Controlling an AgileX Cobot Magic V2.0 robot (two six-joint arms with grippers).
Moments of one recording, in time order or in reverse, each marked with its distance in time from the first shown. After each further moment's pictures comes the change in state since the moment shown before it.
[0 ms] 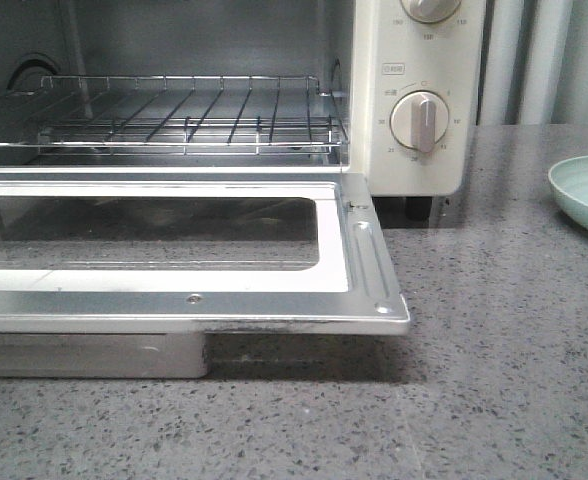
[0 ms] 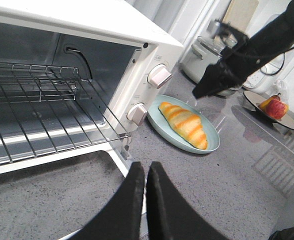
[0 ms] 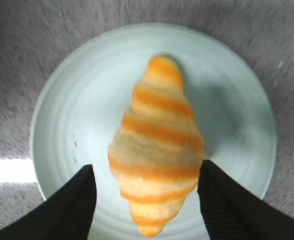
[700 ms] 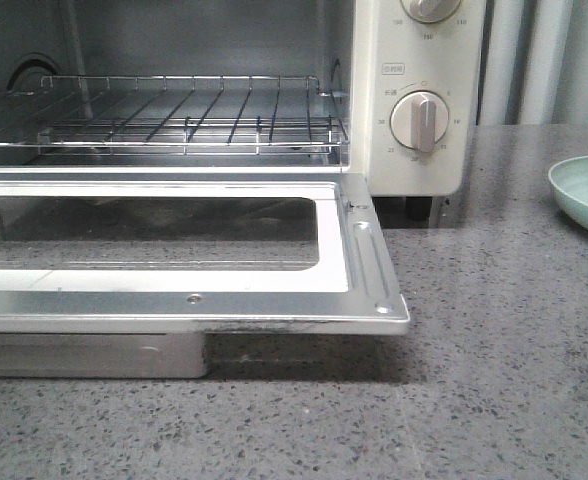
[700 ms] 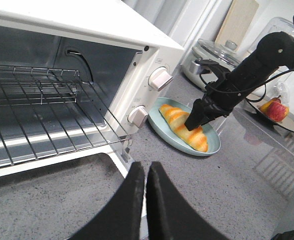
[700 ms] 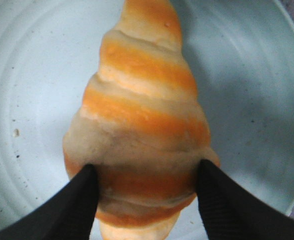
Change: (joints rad) left arm 0.000 0.000 0.000 0.000 -0.008 0.000; right arm 0.000 0.049 0.179 -0.056 -0.132 0.009
